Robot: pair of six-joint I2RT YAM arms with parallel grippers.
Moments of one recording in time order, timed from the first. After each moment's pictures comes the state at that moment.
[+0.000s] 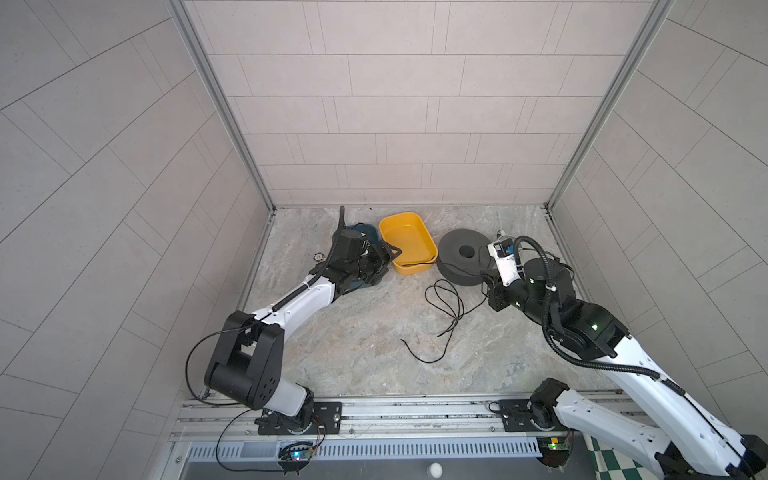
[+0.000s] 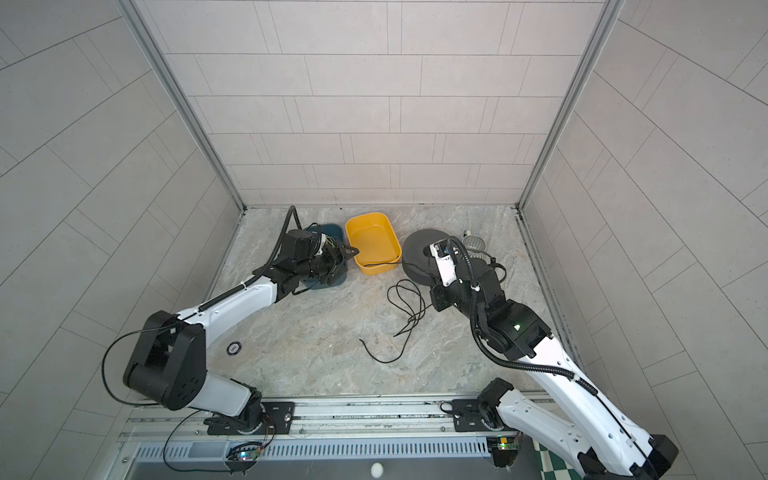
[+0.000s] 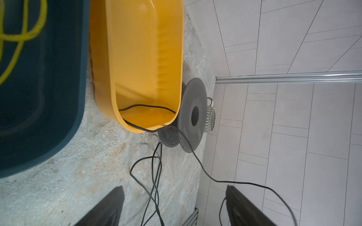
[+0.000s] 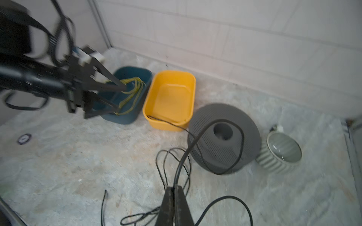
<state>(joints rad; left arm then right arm) -0.37 1.49 0.97 -0.06 0.46 -1.10 0.54 0.83 0.95 -0.70 0.16 0.14</state>
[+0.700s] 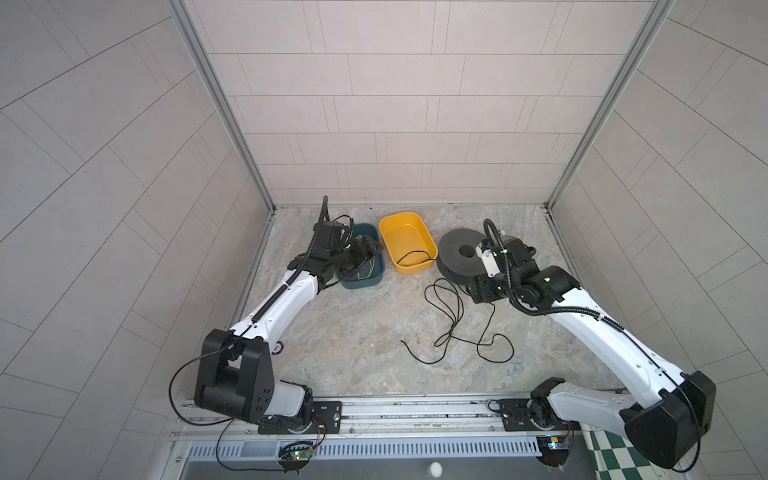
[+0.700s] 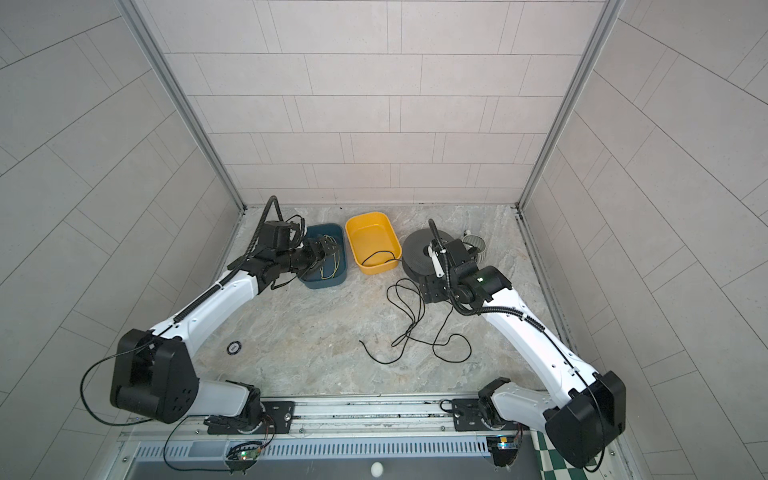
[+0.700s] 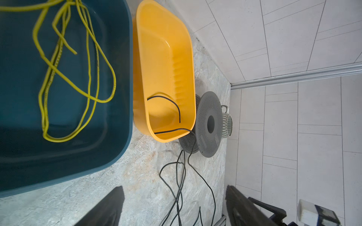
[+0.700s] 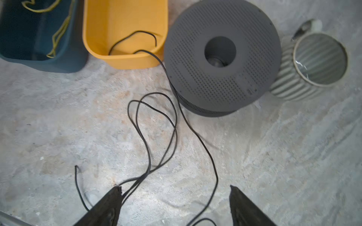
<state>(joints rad) -0.23 1.39 1.03 -0.31 0.47 -0.86 0.44 1.21 1.12 -0.85 0.02 0.16</state>
